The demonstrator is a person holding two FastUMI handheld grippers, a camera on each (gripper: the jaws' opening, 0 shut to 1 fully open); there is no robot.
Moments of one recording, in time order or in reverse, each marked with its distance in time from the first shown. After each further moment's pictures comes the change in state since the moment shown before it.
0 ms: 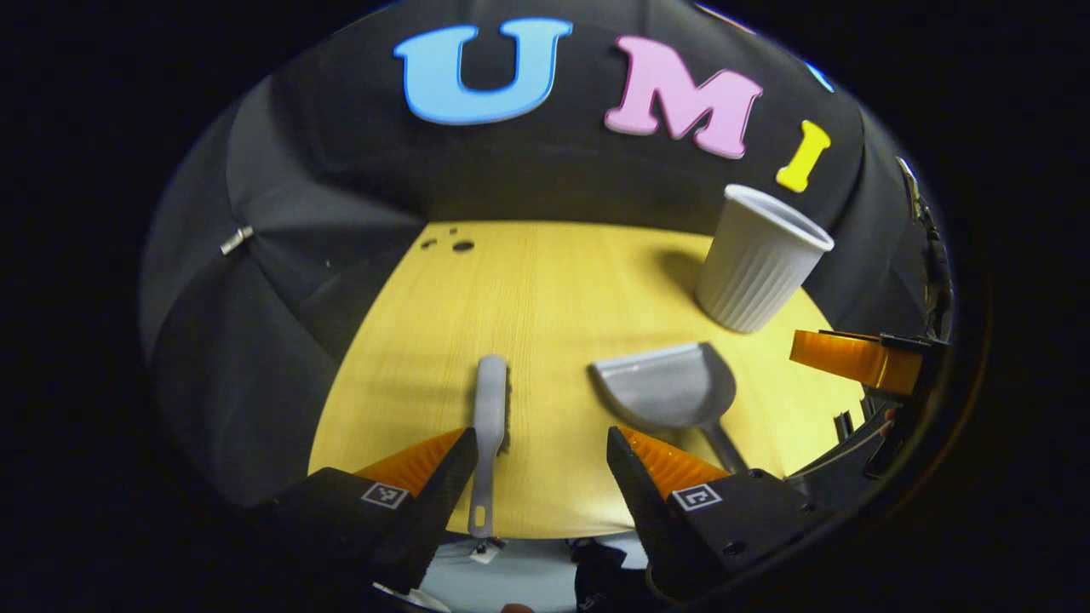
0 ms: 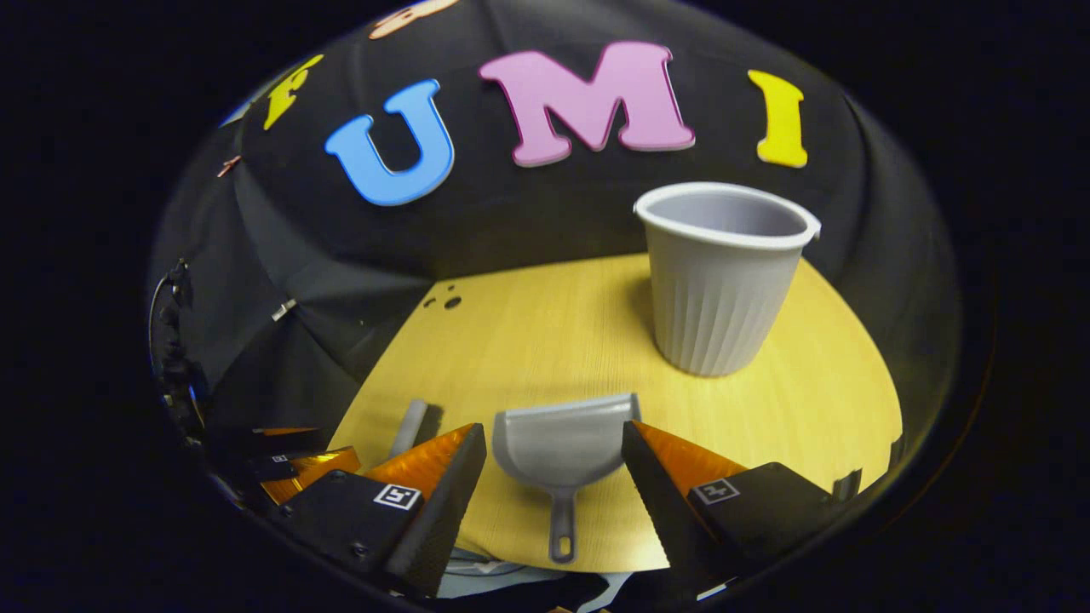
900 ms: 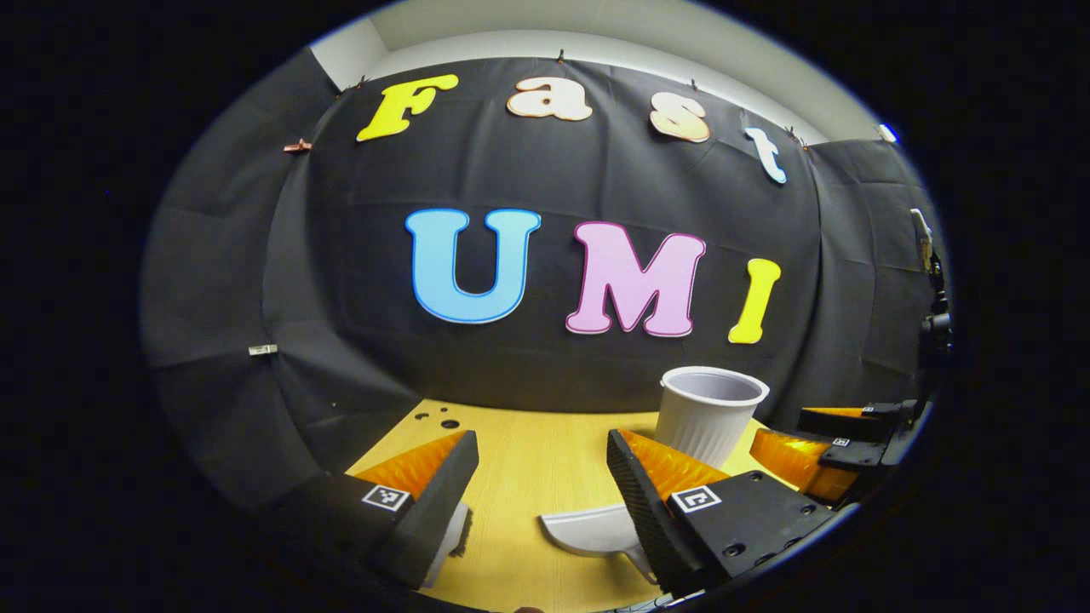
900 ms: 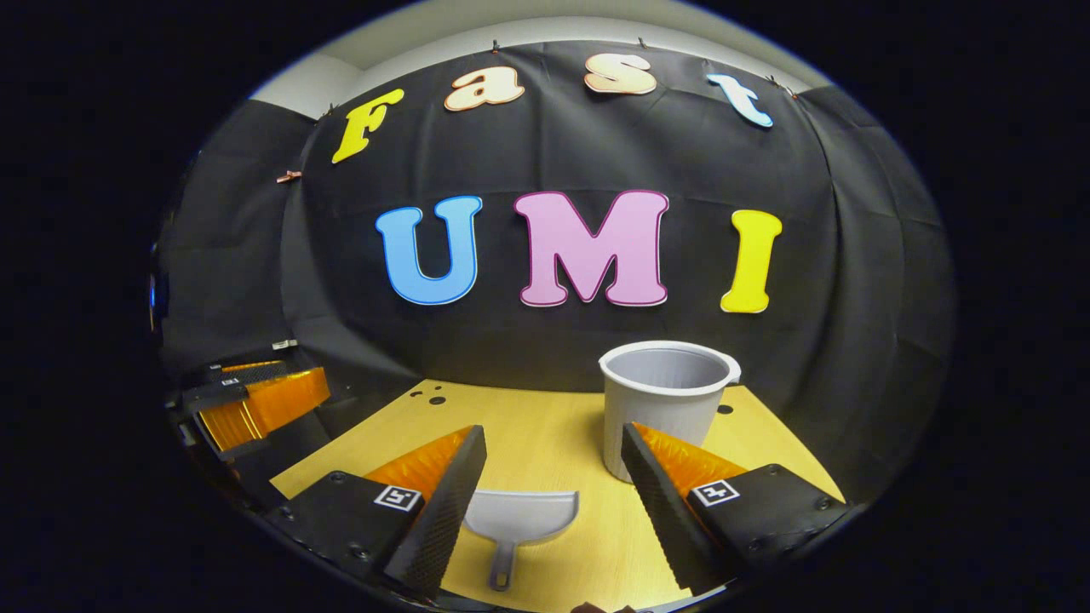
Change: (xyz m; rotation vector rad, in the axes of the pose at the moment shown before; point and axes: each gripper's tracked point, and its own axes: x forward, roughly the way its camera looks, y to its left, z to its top) left arm -0.076 -0.056 0.103 -0.021 -0.616 -0.039; right arm -0.084 -0.018 0.056 -0.194 -0.405 -0.076
